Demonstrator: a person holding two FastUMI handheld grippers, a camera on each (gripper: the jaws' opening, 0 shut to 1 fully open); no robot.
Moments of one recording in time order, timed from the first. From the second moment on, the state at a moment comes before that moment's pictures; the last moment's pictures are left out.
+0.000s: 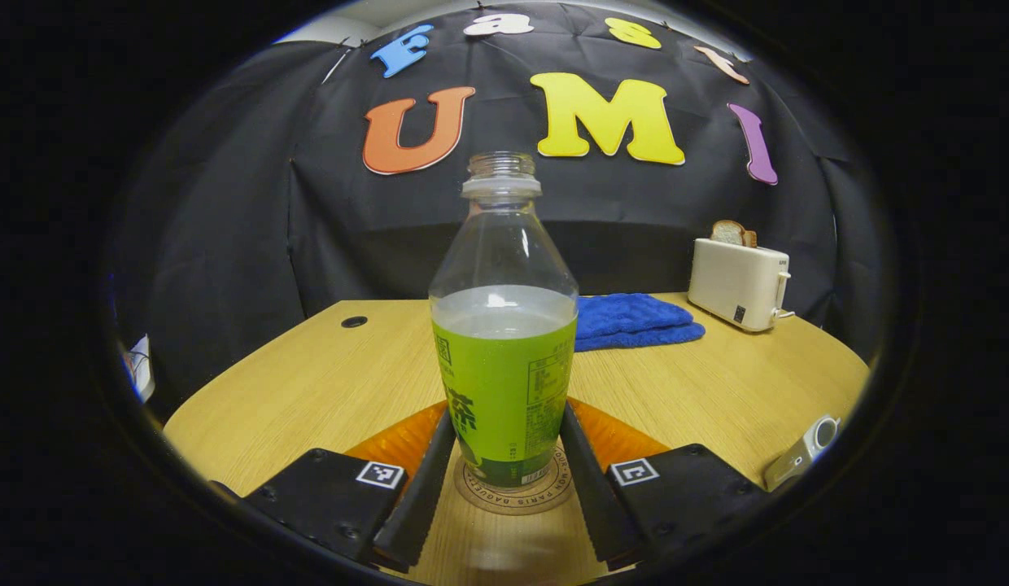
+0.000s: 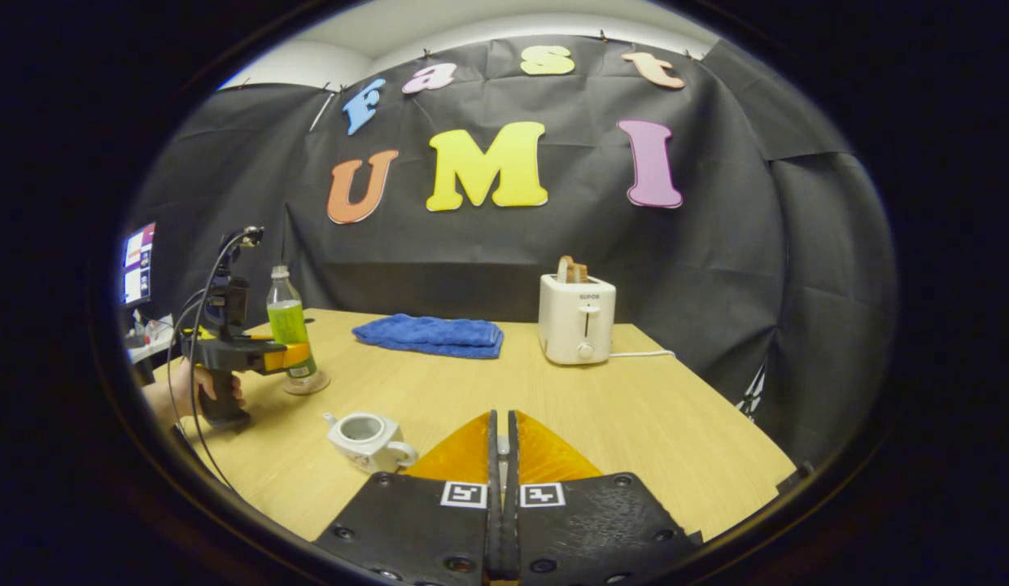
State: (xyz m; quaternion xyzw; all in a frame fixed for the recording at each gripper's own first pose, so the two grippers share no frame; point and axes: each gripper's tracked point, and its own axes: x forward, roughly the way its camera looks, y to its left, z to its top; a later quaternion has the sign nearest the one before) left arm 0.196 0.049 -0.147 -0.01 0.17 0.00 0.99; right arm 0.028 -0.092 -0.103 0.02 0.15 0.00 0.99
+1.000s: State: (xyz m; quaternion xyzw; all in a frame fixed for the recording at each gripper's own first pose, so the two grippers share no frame) left arm 0.083 0.079 -0.090 -0.04 0.12 0.05 0.99; right arm 0.035 -0.025 -0.071 0.00 0.11 0.07 0.99
